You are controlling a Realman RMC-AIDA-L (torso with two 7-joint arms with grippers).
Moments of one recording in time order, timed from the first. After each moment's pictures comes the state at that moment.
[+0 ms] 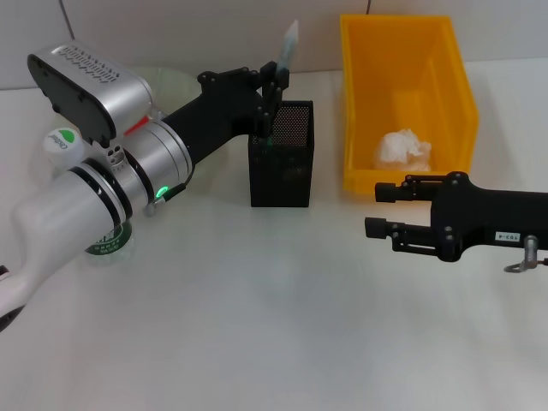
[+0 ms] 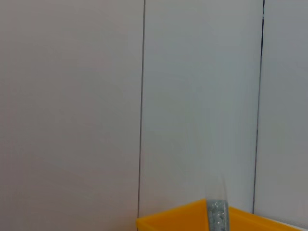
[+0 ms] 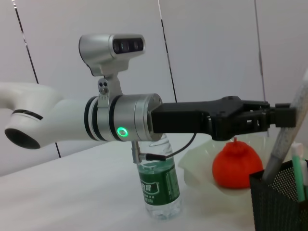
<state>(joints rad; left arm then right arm) -0.67 -2.08 2.00 0.49 0.14 0.78 -0.63 0.43 2.08 -0.67 -0.75 -1.94 -1.66 1.29</state>
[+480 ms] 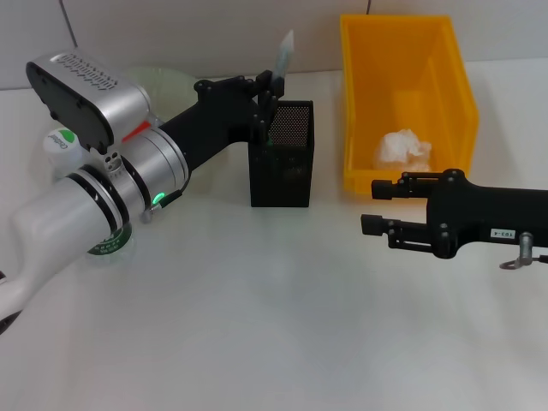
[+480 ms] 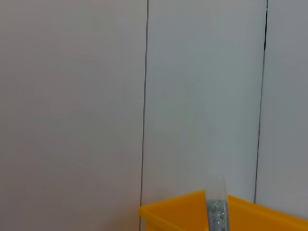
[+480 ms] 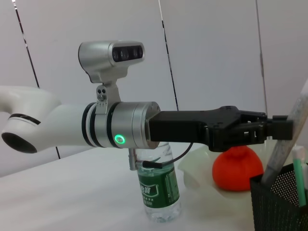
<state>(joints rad) -0.67 -2.08 2.01 0.47 0.14 0.78 -0.64 0.44 2.08 -0.67 -0.74 -1.94 -1.65 1.29</state>
